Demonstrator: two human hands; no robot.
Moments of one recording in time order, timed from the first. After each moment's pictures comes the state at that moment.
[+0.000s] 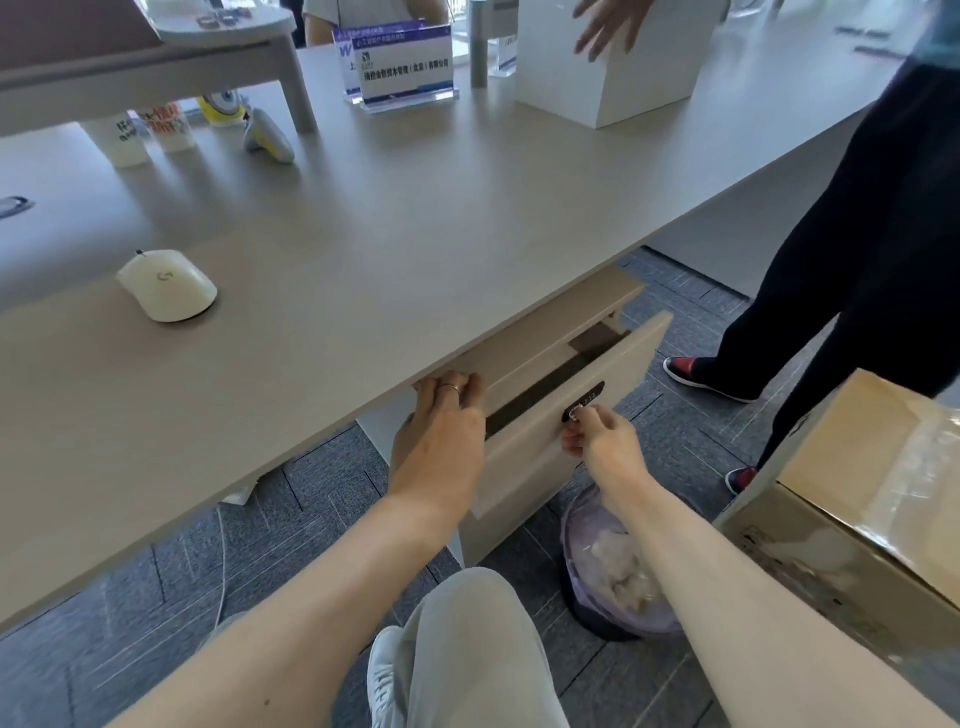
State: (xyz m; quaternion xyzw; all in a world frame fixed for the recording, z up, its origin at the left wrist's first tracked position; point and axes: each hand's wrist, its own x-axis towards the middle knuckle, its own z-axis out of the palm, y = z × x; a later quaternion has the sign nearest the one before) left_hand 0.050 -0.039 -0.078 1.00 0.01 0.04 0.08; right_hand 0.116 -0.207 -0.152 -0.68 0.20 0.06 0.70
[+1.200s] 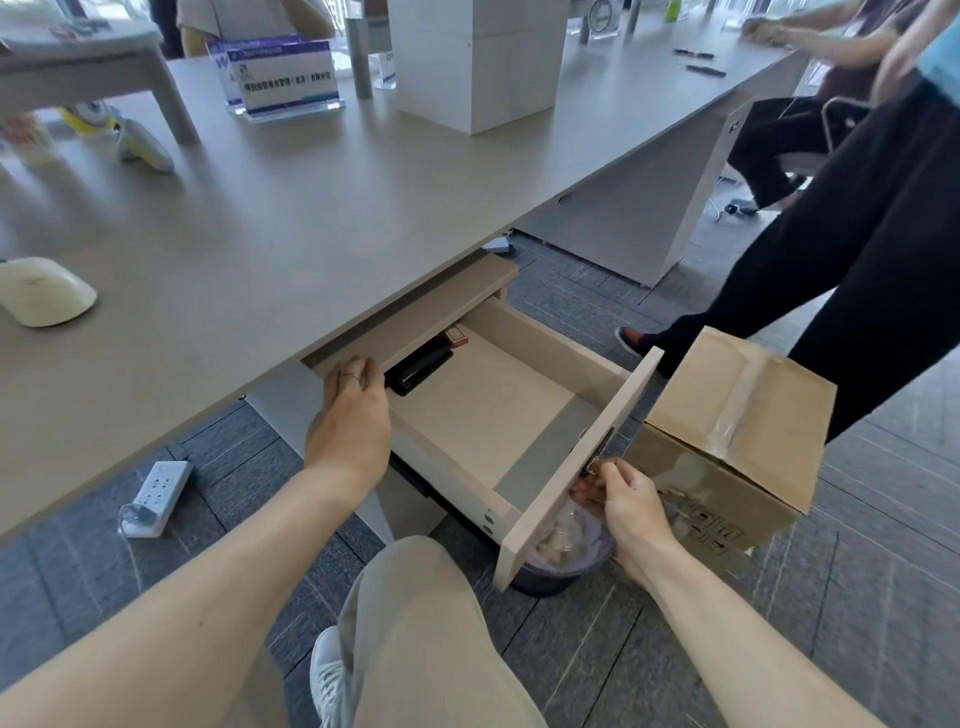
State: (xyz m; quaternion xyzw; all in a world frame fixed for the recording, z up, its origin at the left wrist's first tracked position) left_hand 0.037 -0.053 -0.093 0.99 0.02 0.05 0.16; right_hand -0.016 -0.334 -0.165 -0.69 0.26 0.01 0.68
